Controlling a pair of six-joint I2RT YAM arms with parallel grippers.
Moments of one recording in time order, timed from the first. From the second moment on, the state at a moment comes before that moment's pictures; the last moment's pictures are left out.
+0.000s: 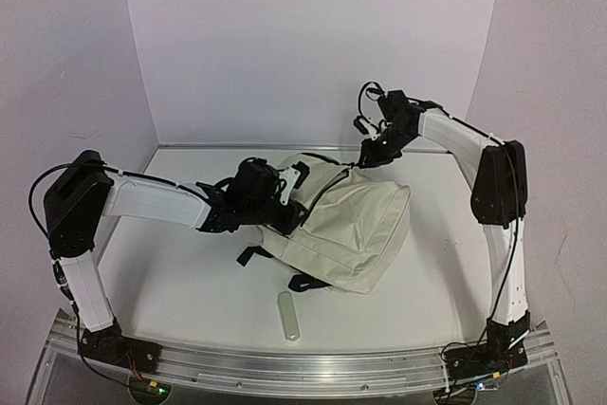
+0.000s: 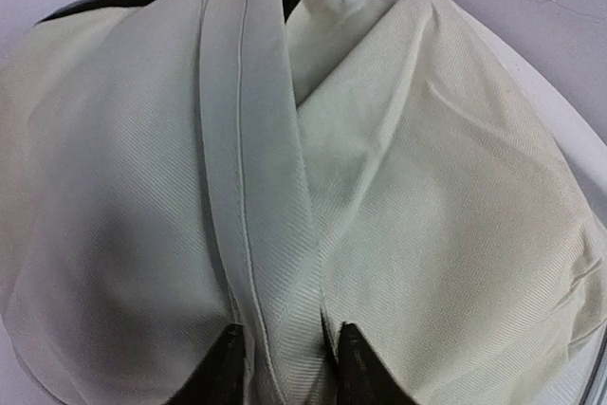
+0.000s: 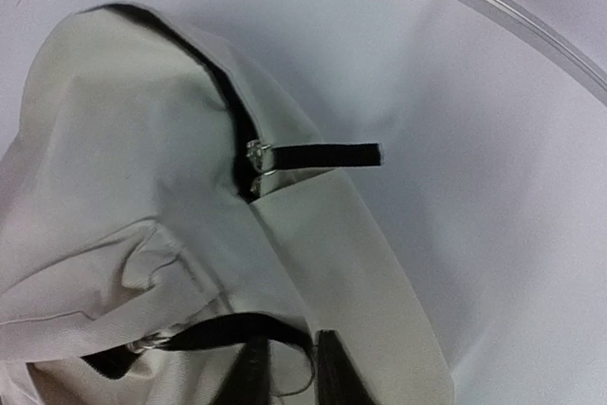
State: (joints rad) left arm -0.90 1.83 1.14 0.13 0.01 -0.18; right arm 0.38 2.27 2.13 -0.89 -0.22 -0.11
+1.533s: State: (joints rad) left arm -1.32 1.99 1.39 -0.79 -0.07 -1.05; right arm 0.34 1.74 1.62 -0.86 -0.37 -0.07
